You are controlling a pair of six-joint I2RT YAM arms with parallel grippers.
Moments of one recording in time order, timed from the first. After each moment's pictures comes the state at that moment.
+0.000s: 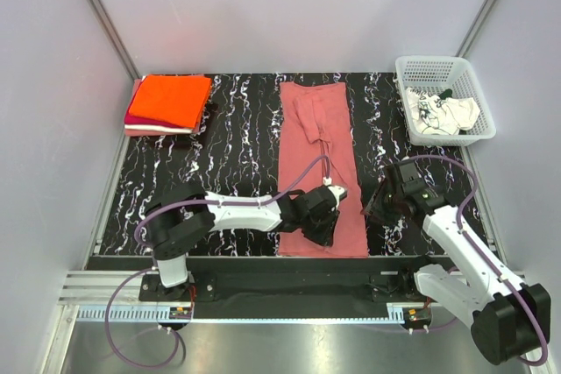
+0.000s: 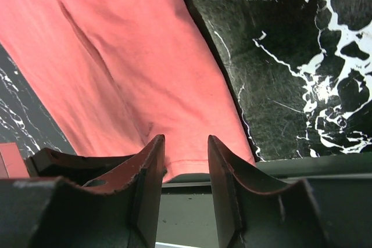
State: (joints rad) left arm -1.18 1.80 1.06 -0.18 0.15 -0.66; right arm 0.33 0.92 0.67 -0.81 -0.04 0.86
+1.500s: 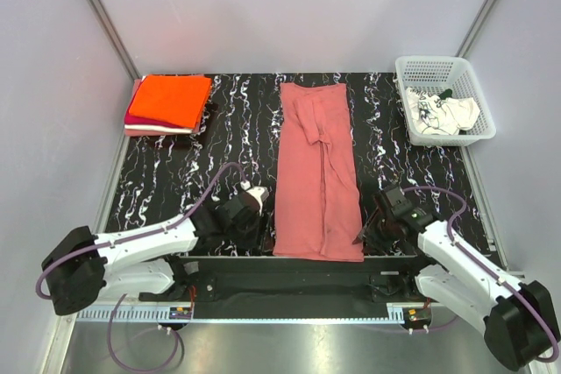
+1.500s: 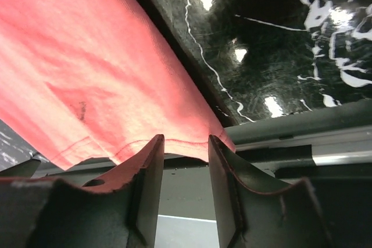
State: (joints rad) left arm -0.99 1.10 0.53 -0.40 0.07 -0.75; right arm 0.48 0.85 0.44 -0.81 -0.12 1.14
